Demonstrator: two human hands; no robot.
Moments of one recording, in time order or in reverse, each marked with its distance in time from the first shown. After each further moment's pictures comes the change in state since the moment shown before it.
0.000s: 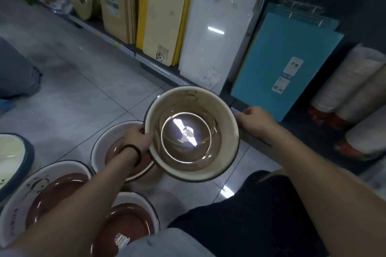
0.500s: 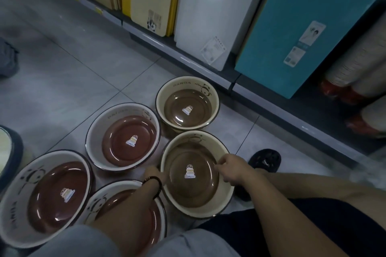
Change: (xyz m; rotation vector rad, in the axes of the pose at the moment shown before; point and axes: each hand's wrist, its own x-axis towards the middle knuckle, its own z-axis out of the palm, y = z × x) left_hand 0.015 -0.191 0.123 0.191 -0.281 -0.398; right_hand -0.032 0.058 0.157 -0.005 -0.487 0.228
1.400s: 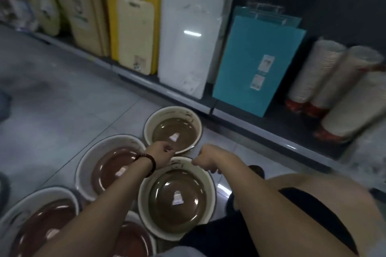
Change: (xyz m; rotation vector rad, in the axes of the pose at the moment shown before) left_hand -0.132 0.182 -0.074 0.365 -0.122 0.619; right_hand -0.075 -0.066 -0.067 -0.292 0.068 -0.144
